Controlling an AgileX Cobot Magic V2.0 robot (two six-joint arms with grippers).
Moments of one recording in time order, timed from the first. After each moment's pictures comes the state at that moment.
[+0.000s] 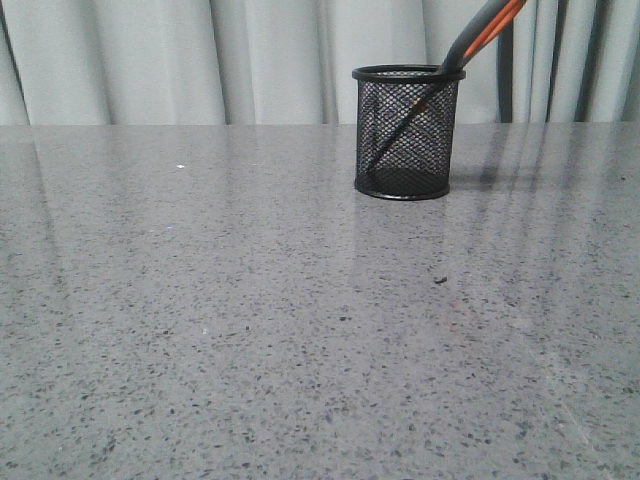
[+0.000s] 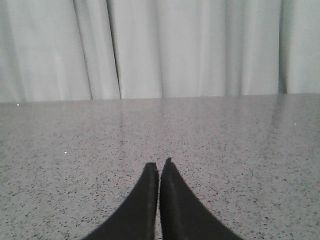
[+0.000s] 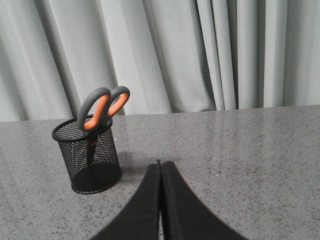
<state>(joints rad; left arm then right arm) -0.03 0.00 0.00 -0.05 0.05 0.04 -0.02 0.22 -0.24 1.04 0.14 -0.94</state>
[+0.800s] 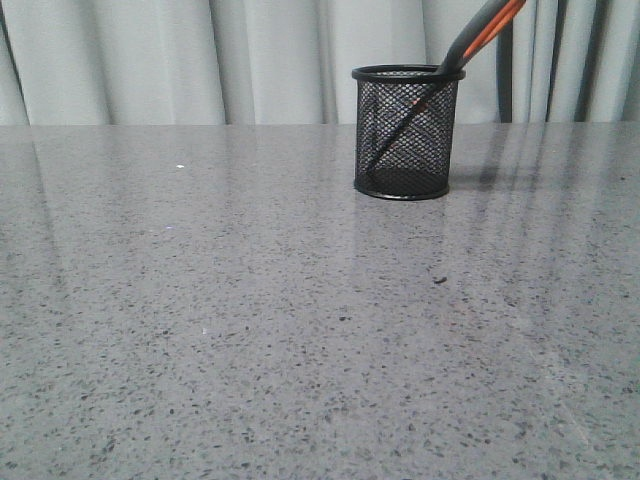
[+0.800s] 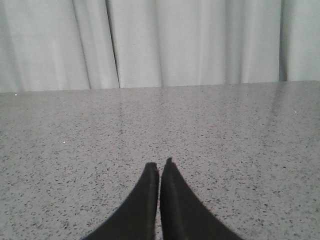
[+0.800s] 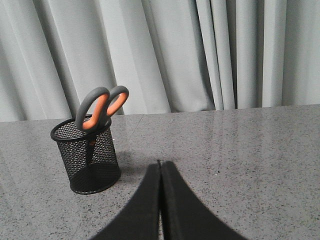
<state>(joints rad) -0.03 0.00 0.00 -0.04 0.09 0.04 -0.02 0.22 -0.24 1.04 0.14 -0.94</state>
